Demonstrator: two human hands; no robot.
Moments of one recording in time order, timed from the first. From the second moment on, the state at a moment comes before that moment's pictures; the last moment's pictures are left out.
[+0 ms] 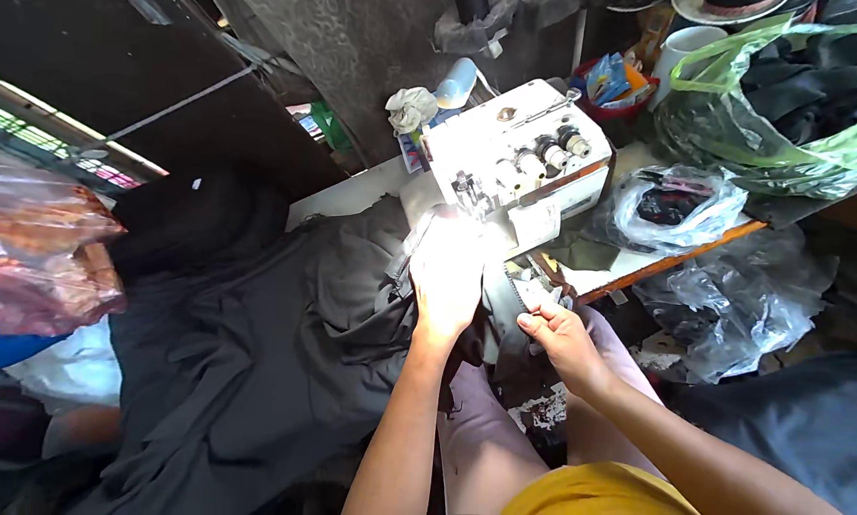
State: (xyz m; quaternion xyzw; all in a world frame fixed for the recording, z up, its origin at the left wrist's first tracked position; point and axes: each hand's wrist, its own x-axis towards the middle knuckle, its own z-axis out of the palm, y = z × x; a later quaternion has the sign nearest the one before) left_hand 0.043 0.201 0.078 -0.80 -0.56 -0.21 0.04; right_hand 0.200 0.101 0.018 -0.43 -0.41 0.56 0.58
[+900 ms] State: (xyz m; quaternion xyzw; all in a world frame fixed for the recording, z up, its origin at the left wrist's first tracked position) left_hand -0.002 0.259 0.081 -0.91 -0.39 -0.13 0.06; right_hand 0.200 0.129 0.024 -0.44 -0.44 0.52 0.58
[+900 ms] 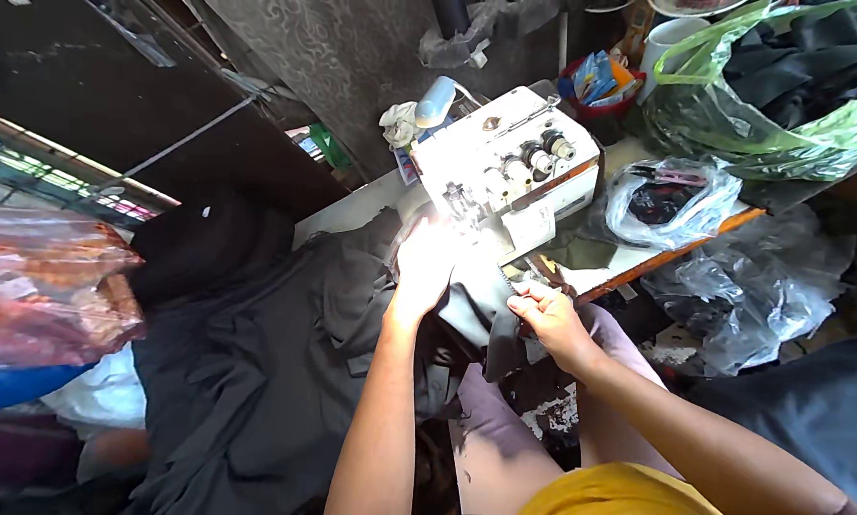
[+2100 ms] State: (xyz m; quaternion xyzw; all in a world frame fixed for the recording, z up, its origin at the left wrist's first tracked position) left_hand -0.032 0.091 0.089 -0.76 -0.41 -0.51 0.02; right_hand 0.448 0.178 0.073 -0.81 -0.52 0.06 0.27
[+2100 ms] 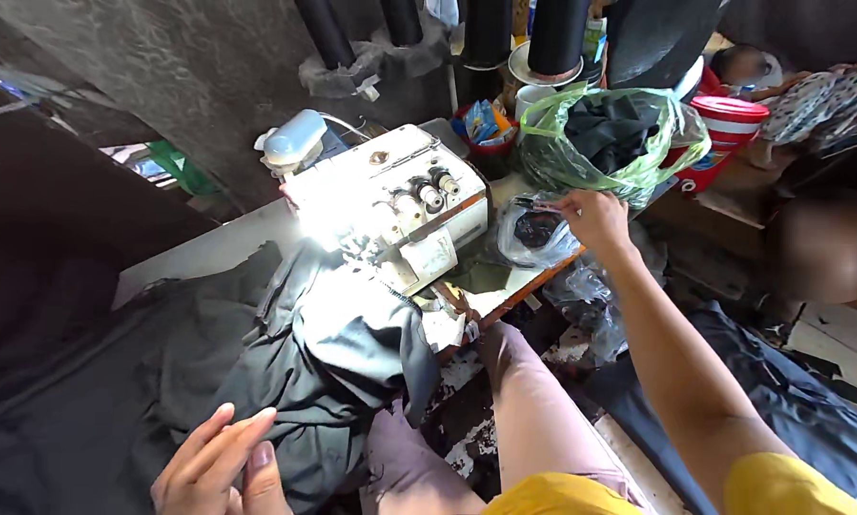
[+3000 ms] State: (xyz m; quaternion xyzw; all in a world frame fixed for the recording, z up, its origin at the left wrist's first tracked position) left_hand 0.052 0.097 0.087 -0.71 -0.37 -0.50 -0.33; right_hand 0.387 0.140 0.101 -0.55 -0.45 0.31 0.63
